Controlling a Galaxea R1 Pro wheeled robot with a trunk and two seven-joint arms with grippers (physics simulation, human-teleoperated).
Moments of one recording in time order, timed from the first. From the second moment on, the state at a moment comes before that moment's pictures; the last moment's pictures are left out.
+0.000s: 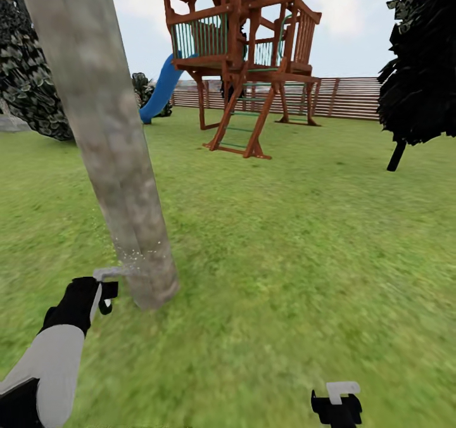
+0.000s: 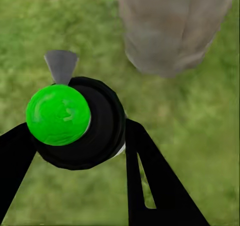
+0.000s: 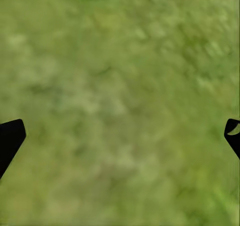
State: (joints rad) left arm -0.83 0.10 0.51 -0.67 -0.44 0.62 -0.08; right arm -0.45 -0.01 -0.54 -0.12 0.67 -0.35 -0.23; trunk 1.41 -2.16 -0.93
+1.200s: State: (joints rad) left arm -0.89 0.11 0.37 -0.67 -0.43 0.69 -0.16; right arm -0.45 -0.01 -0.54 -0.12 0.67 -0.35 -0.23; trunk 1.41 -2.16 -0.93
